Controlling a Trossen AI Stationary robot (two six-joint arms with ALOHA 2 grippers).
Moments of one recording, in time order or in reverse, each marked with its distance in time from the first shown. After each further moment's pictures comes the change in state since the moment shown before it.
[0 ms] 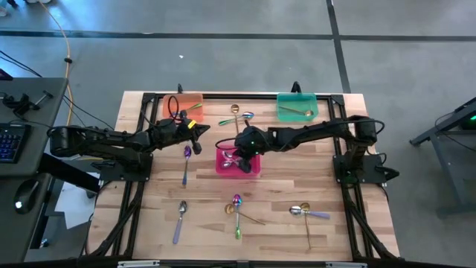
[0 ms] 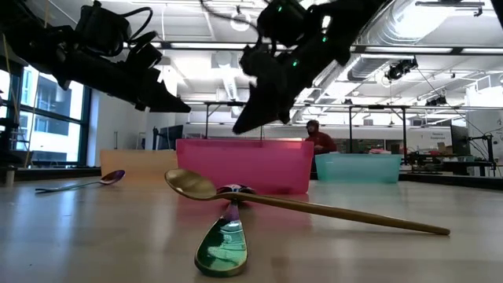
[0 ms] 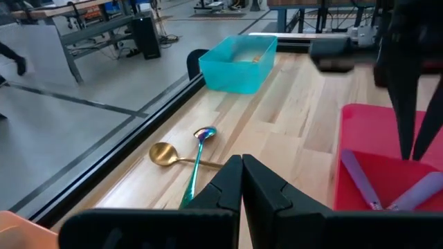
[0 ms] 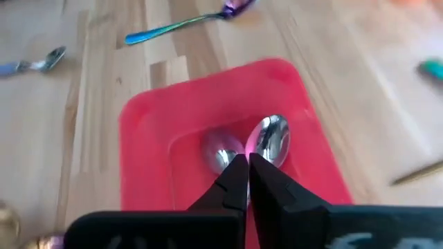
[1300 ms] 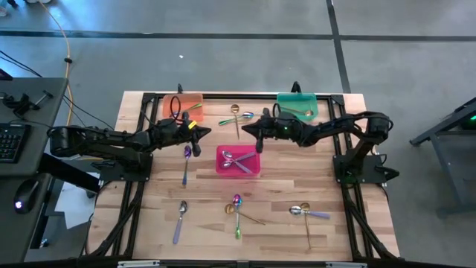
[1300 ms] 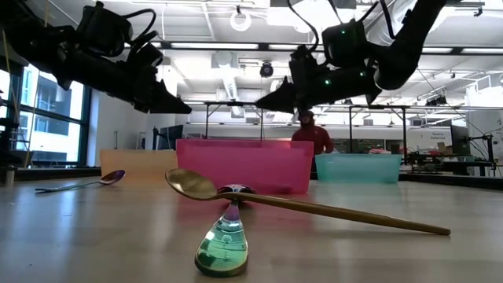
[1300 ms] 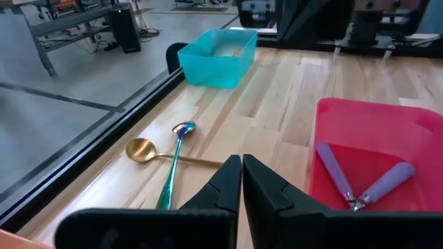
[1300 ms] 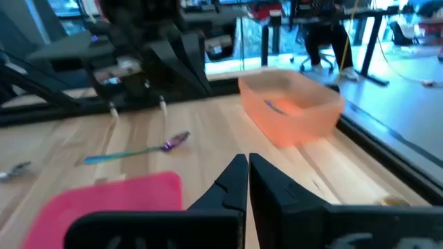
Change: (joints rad) left arm 0.001 0.000 0.009 -0.033 0.072 -0.017; right arm -0.217 -0.122 -0.481 0.940 -0.067 -0.124
